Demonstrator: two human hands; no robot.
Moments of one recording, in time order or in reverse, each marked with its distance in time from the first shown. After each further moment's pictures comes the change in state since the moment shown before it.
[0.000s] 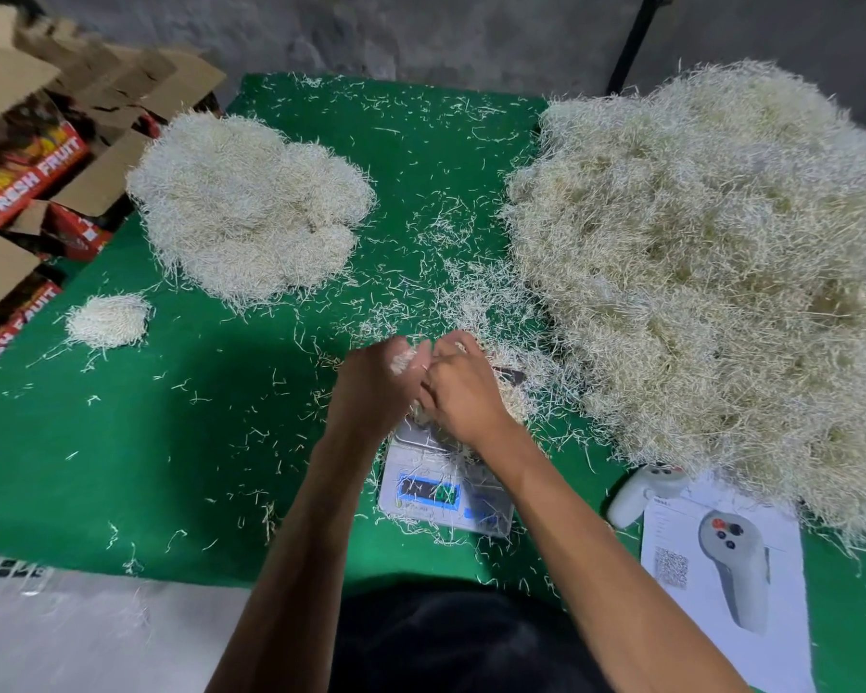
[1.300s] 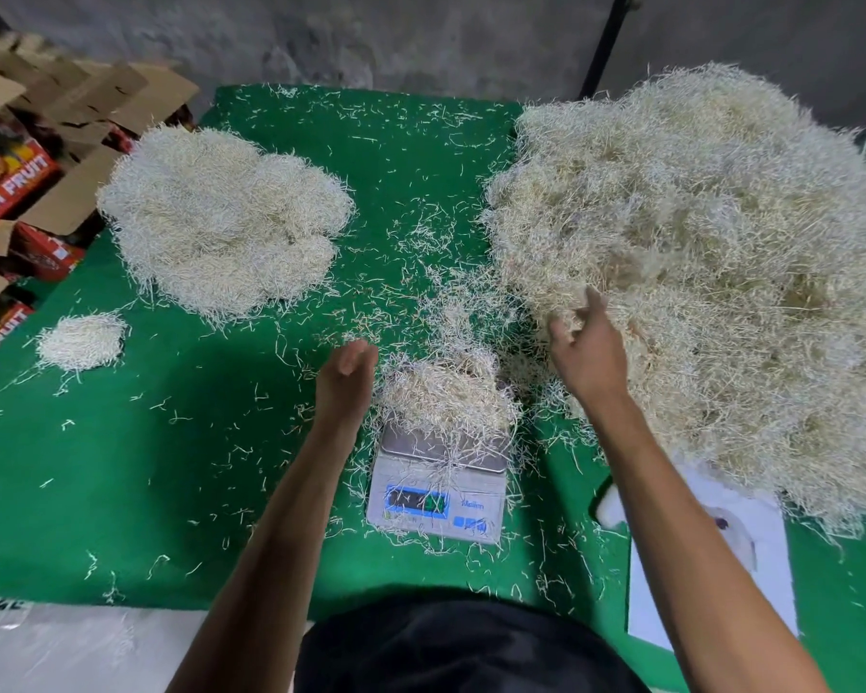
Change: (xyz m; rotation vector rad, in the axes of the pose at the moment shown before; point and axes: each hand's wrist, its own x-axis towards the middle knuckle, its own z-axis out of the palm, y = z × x) left_hand 0.023 -0.028 0.025 -0.431 -0.010 -0.449; right_hand -0.021 0.126 -0.057 0.208 0.275 0.771
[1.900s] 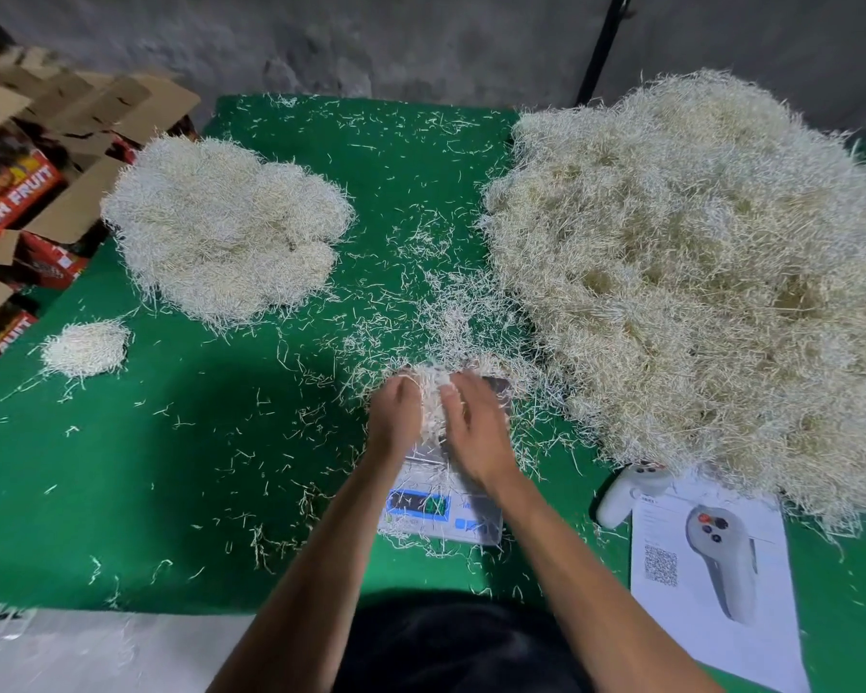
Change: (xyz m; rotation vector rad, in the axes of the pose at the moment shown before) left_hand -0.030 -0.016 0.052 0.092 -0.057 -0.037; right_hand -0.104 -0.020 0.099 0.184 -0.316 -0.150
